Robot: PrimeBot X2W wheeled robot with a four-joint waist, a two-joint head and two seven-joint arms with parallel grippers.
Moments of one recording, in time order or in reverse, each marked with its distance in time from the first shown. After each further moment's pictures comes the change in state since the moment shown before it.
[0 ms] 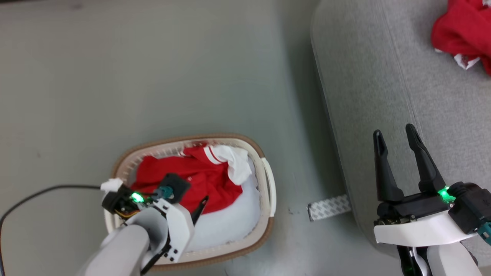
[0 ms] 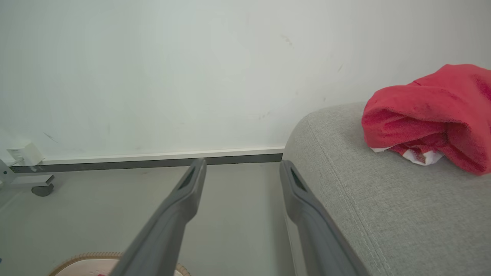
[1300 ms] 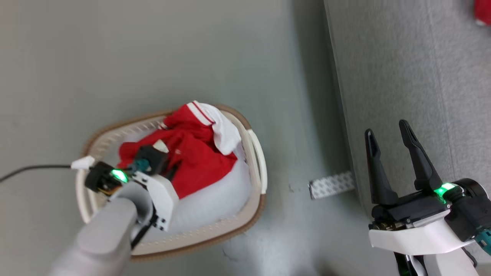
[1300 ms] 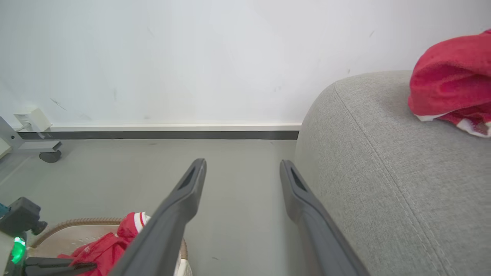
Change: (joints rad) left arm -0.242 0.020 -0.175 0.319 -0.198 0.000 -0.188; right arm 0.015 0.001 0.047 -0.108 -0.041 0.000 0.000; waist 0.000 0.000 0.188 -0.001
